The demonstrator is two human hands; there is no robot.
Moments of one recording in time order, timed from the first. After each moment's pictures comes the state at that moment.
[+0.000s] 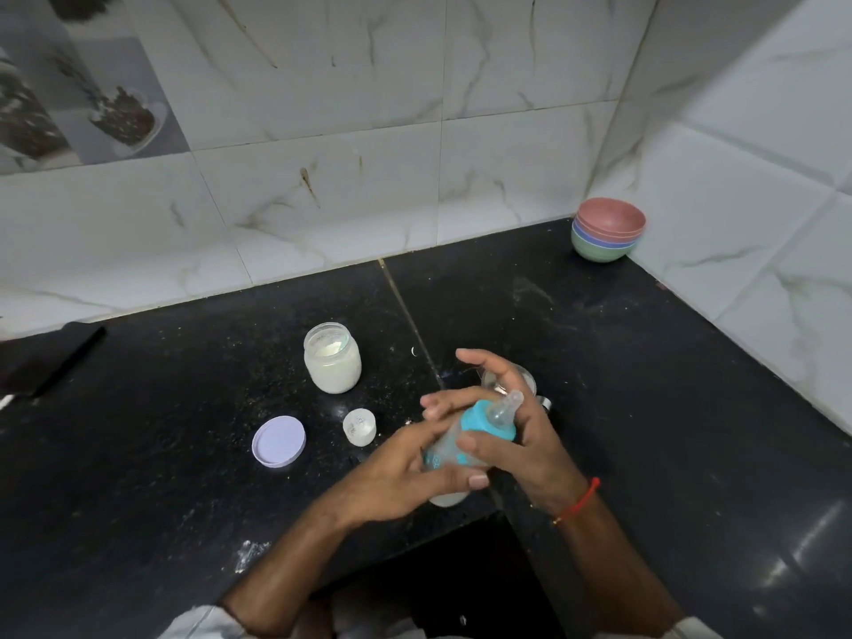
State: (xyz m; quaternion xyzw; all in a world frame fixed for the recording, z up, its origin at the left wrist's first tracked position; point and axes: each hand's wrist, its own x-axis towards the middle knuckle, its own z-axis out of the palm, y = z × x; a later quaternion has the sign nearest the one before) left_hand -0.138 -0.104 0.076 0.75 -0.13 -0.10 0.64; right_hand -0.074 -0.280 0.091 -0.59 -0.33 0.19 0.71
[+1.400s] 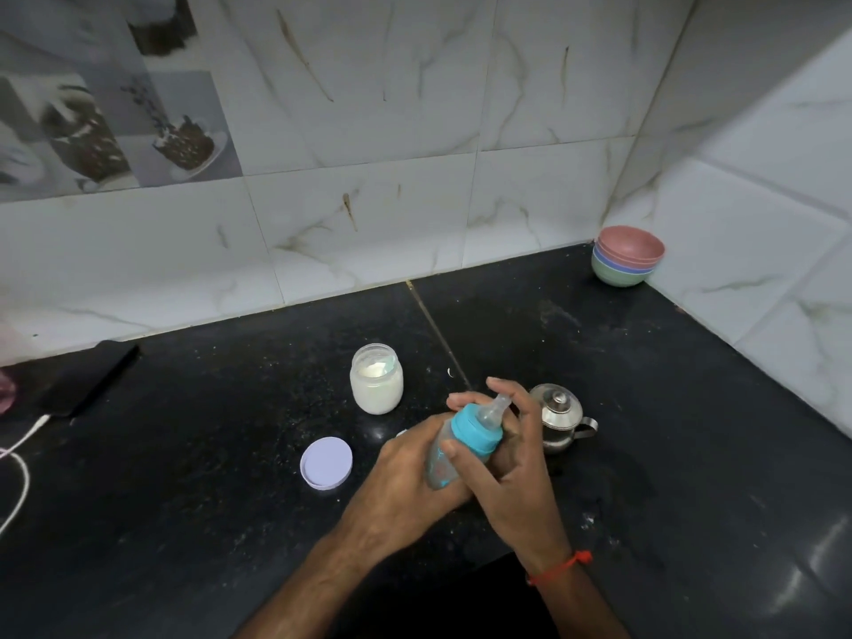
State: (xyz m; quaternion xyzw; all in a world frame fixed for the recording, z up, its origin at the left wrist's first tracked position) left_hand -0.167 -0.036 0.080 0.85 -0.03 0.06 0.52; right_hand -0.132 -0.185 0.088 -0.67 -0.22 0.00 0.71
